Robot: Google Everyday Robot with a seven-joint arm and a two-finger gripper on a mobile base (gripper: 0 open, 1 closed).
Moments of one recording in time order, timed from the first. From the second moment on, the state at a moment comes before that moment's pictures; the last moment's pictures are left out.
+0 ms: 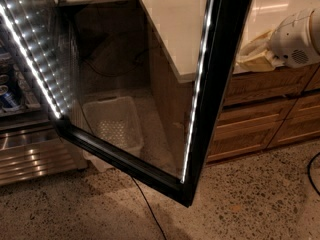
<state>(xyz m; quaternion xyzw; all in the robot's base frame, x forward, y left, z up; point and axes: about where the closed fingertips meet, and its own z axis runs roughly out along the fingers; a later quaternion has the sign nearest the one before) 0.560 -0.192 0.956 -0.54 0.73 0.05 0.42</state>
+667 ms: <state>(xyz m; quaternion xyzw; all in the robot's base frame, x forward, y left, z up) 0.541 -0.164 0.963 -0.57 0.70 0.09 0.41</state>
